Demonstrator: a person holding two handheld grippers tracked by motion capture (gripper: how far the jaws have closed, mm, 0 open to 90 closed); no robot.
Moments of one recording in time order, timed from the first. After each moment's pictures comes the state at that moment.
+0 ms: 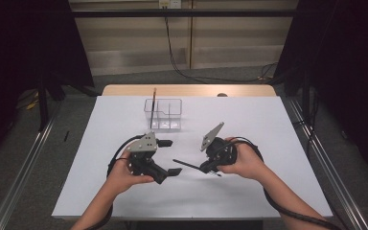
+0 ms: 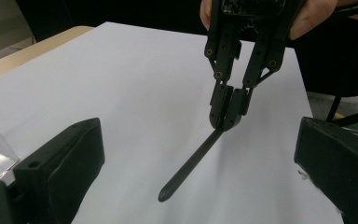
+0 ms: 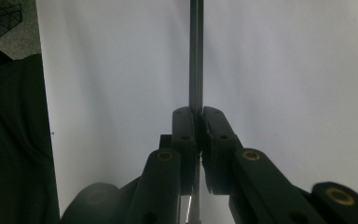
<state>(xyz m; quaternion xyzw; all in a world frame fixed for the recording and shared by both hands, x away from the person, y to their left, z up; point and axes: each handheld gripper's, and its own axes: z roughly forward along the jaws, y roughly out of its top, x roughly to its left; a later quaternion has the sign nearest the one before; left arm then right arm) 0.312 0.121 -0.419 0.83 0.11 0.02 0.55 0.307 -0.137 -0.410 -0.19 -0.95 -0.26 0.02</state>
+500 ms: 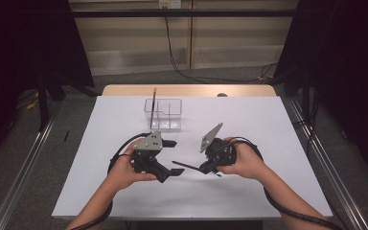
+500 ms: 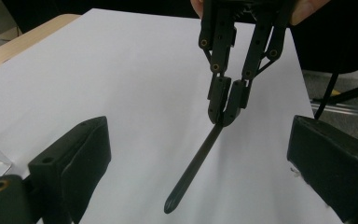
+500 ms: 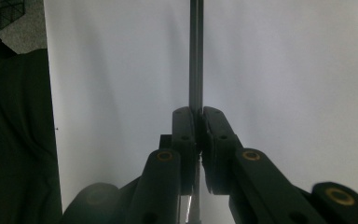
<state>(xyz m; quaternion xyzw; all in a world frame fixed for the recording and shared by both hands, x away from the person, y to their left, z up) 0.314 0.111 -0.411 0.85 0.08 0.02 0.52 0.306 -0.135 -0.409 -0.17 -0.95 -0.25 0.02</state>
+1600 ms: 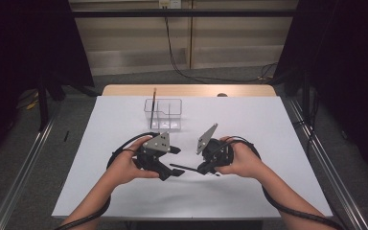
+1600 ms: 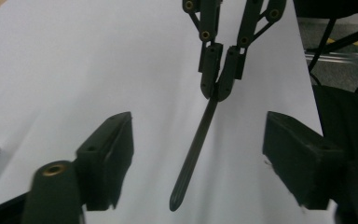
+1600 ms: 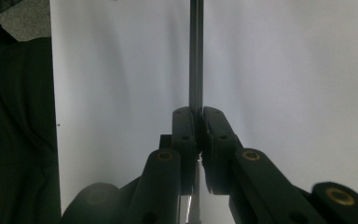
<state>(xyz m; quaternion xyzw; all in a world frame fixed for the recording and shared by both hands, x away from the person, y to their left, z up) 0.318 0.100 -0.403 0.90 0.03 0.00 0.43 0.306 -0.126 -0.405 -0.14 -0.96 -0.24 0.02</state>
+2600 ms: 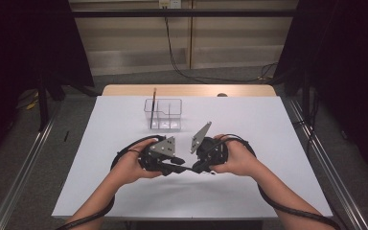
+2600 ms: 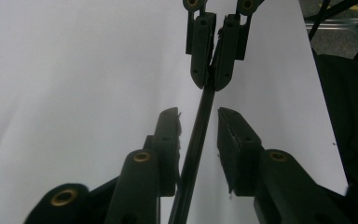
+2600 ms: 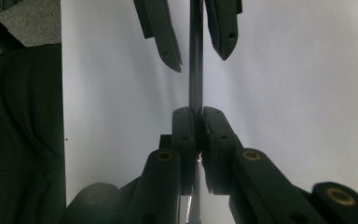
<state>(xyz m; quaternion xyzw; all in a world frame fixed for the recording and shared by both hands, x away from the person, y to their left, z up) 0.319 0.091 -0.413 0.92 0.00 0.00 0.39 0.307 -0.110 -0.396 -0.12 -0.96 -0.24 0.02</state>
